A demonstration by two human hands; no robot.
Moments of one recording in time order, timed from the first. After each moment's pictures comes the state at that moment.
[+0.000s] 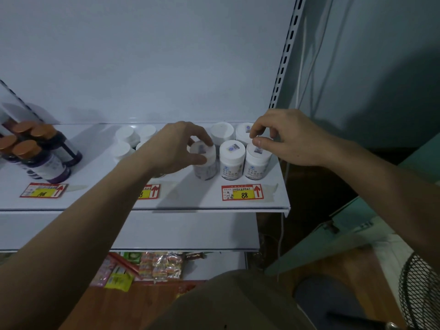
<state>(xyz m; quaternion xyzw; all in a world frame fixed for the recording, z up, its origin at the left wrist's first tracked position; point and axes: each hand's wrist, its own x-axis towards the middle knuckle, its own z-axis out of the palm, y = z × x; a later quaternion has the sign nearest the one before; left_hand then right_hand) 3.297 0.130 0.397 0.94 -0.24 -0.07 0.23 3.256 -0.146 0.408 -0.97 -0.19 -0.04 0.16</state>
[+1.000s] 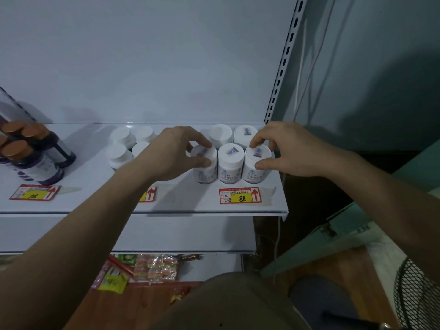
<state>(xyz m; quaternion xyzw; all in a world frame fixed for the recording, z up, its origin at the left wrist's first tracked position) 3.298 0.128 0.384 0.93 -0.24 -0.05 0.26 3.251 -0.146 0.401 -0.98 -0.15 0.03 0.14</state>
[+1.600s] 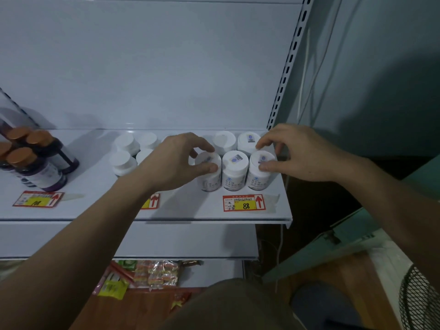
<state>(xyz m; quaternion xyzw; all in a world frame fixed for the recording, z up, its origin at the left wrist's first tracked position) 3.296 0.134 0.386 0.93 -0.27 -0.02 0.25 3.251 -0.153 0.410 -0.98 -0.15 0.02 0.16</state>
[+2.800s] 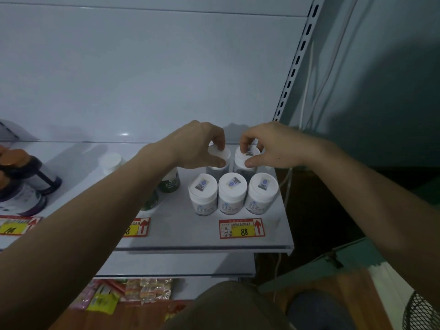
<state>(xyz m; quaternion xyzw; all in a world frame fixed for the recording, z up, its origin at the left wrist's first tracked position) 3.382 0.083 0.405 0.93 -0.34 -0.07 0.15 3.336 -0.136 0.418 -0.97 -0.16 0.10 0.13</state>
